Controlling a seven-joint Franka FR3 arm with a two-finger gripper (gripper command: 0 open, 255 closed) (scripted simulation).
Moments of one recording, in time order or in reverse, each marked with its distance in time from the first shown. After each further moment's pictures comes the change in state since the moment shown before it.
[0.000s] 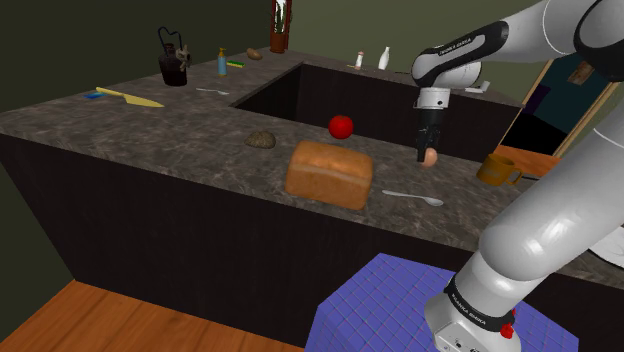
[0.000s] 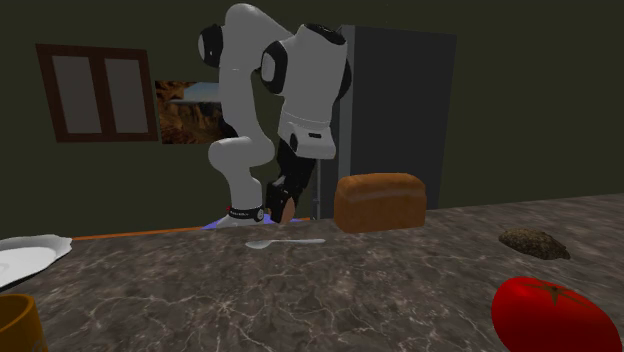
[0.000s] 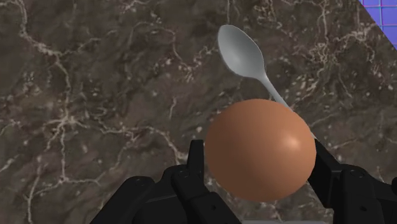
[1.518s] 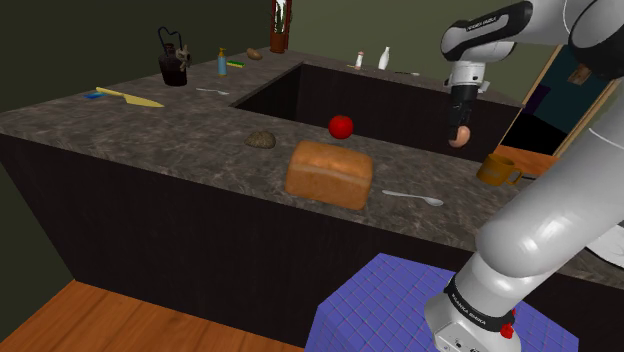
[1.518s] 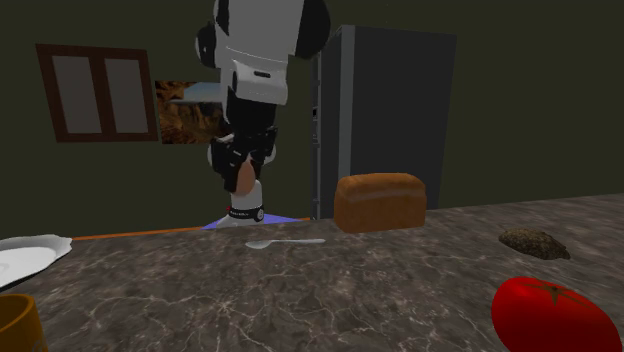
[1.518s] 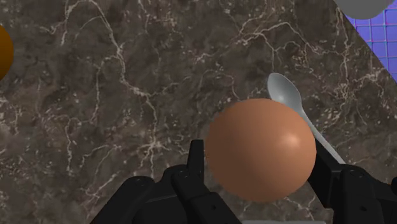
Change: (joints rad) arm -0.071 0.025 -0.088 0.237 -0.049 -0.196 -0.174
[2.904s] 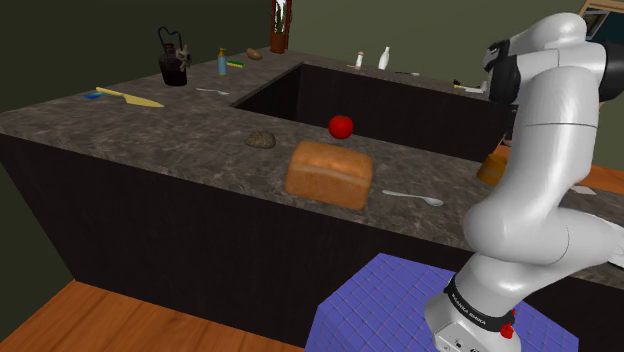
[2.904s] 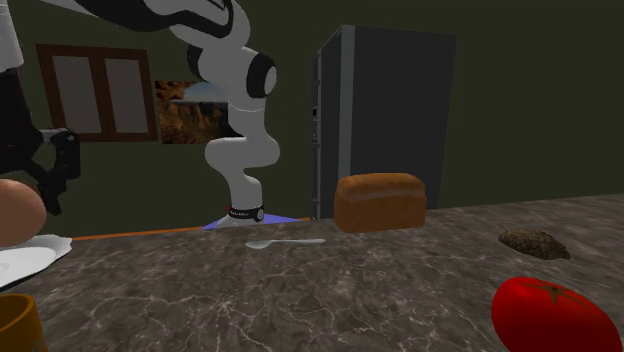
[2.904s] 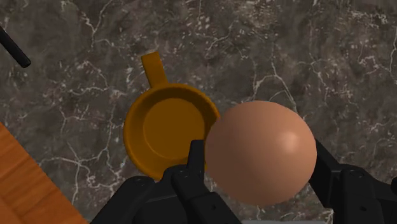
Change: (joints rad) arm -0.440 0.627 -0.160 0.696 0.208 -0.070 -0.594
